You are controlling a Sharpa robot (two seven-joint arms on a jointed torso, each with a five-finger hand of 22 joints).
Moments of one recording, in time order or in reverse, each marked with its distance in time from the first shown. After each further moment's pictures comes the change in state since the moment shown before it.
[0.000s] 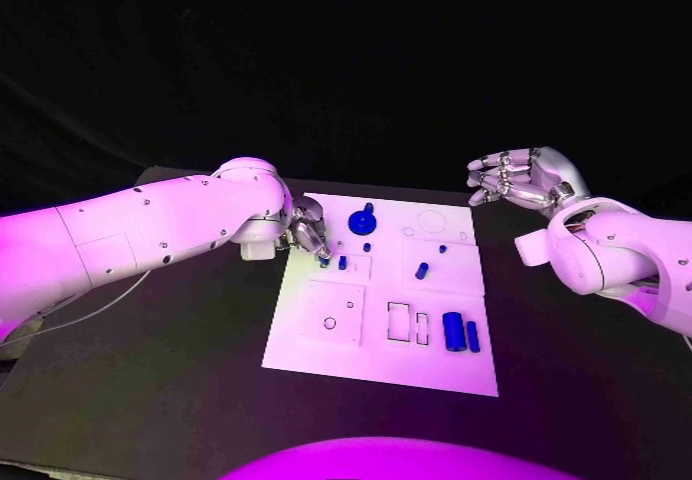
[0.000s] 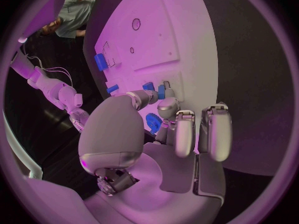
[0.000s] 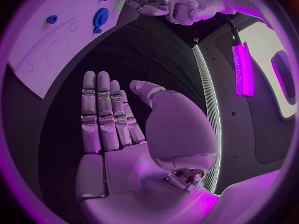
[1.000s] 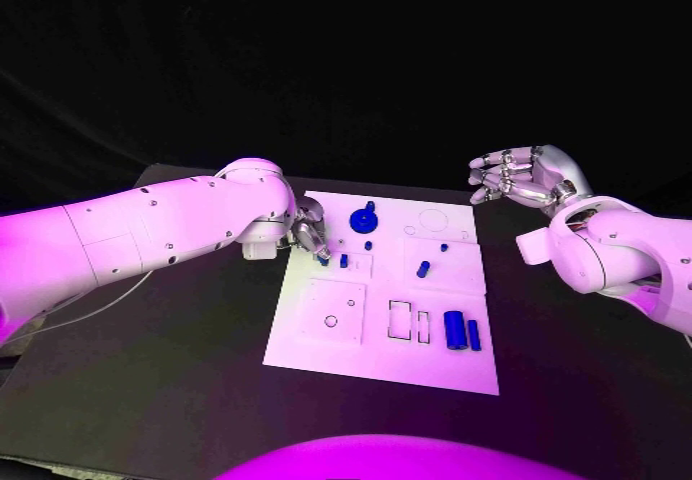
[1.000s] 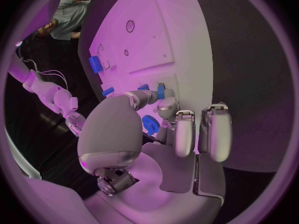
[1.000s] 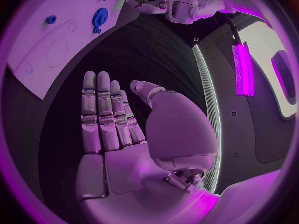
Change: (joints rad) left arm -0.005 0.009 -0.005 -0.002 -0.028 -0.002 -0.034; left_hand -0.020 -0.010 0.026 -0.021 0.003 0.014 -0.007 0.010 0.010 0.004 -0.004 0.000 0.003 0.000 0.000 0.000 0.000 0.000 0.004 -0.004 0.000 0.000; right arm 0.000 0.002 0.000 0.000 0.004 -0.001 0.000; right_hand 0.000 0.000 -0.003 0.003 0.006 0.000 0.000 0.000 0.000 0.000 0.000 0.000 0.000 0.000 0.000 0.000 0.001 0.000 0.000 0.000 0.000 -0.001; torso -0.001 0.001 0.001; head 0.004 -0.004
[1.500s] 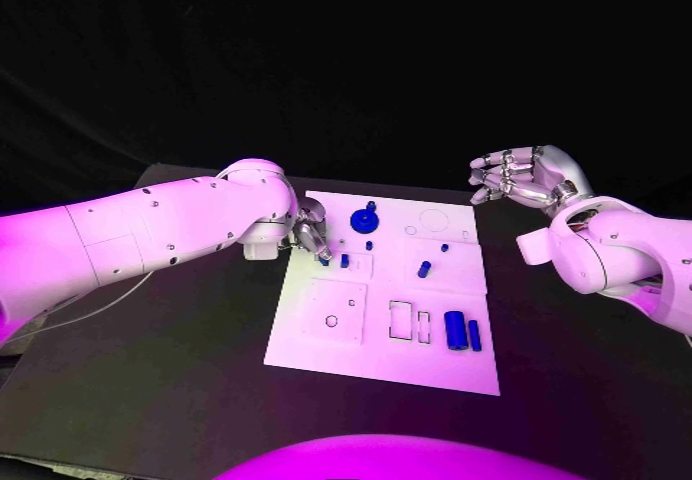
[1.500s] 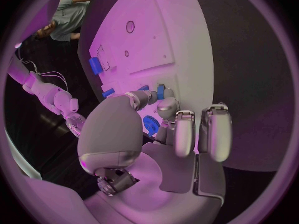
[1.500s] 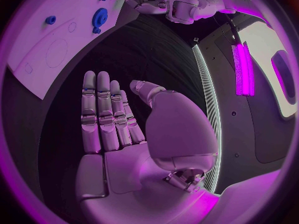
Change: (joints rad) left arm -0.001 -0.001 -0.001 0.007 -0.009 0.000 0.001; left_hand 0.000 0.000 0.000 0.000 0.003 0.000 0.000 0.001 0.000 0.000 0.000 0.000 0.000 0.000 0.000 0.000 0.000 0.000 0.000 0.000 0.000 0.000; right arm 0.000 0.001 0.000 0.000 0.001 0.000 0.000; right_hand 0.000 0.000 0.000 0.000 0.000 0.000 0.000 0.000 0.000 0.000 0.000 0.000 0.000 0.000 0.000 0.000 0.000 0.000 0.000 0.000 0.000 0.000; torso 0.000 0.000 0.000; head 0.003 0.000
